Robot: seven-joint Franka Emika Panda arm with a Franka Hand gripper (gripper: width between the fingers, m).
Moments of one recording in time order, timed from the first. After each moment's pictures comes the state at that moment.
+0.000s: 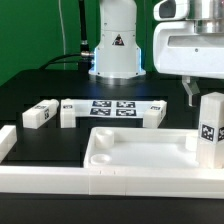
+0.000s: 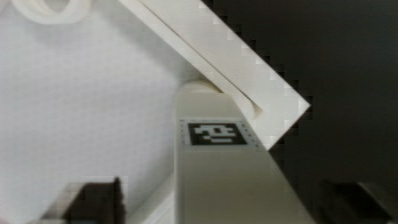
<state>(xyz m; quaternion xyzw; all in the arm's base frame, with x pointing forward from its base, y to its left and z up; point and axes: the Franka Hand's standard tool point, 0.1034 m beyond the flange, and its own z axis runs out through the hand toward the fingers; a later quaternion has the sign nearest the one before) 0.635 0.103 0.110 -0.91 0.42 -0.02 0.06</state>
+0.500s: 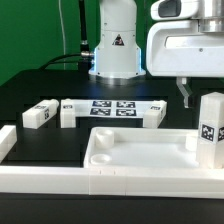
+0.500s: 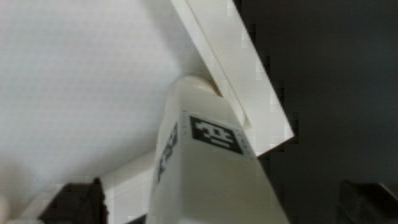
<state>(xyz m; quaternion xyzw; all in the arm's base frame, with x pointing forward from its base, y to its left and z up) 0.636 0.106 0.112 -0.98 0.21 -0.04 0.05</state>
